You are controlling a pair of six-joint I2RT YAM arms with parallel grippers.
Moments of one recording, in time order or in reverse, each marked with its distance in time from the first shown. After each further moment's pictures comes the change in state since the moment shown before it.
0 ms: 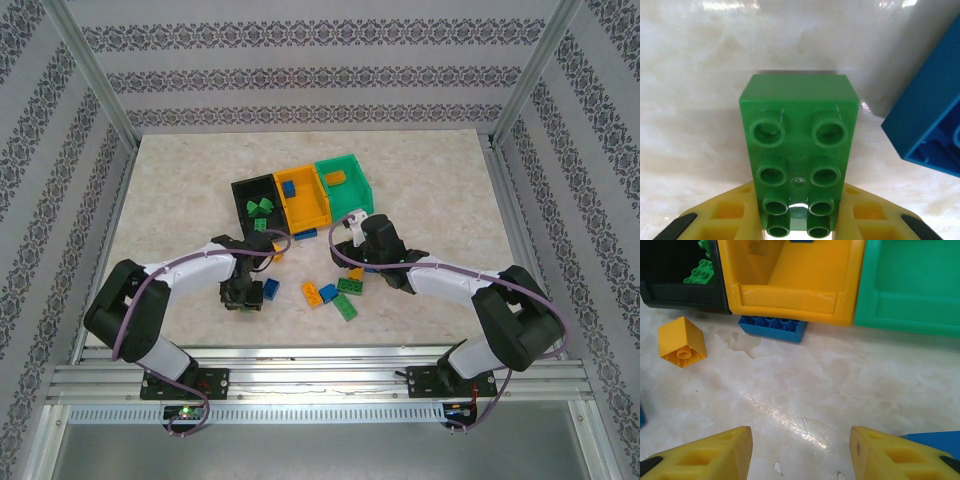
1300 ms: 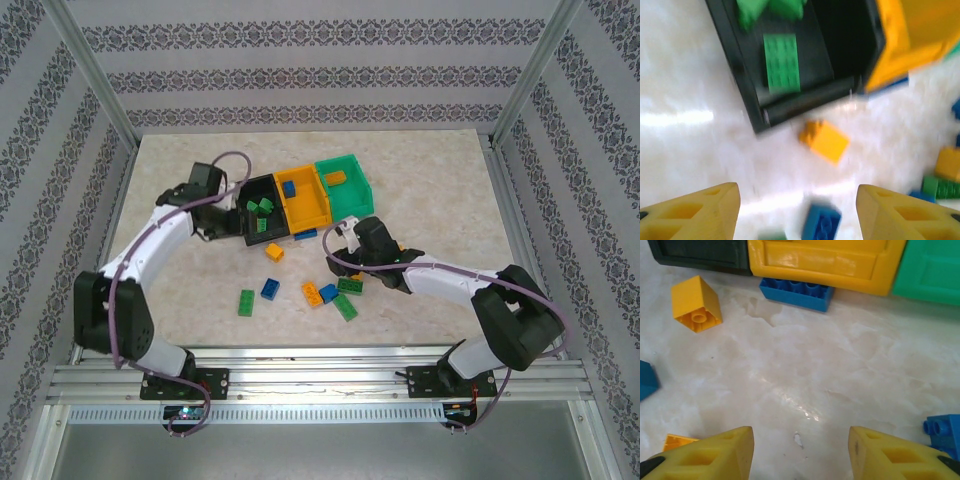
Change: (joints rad) left arm 0.350 -0.071 0.303 0.100 0.212 0.280; right arm 0.037 0.006 0.026 -0.111 -0.016 -0.033
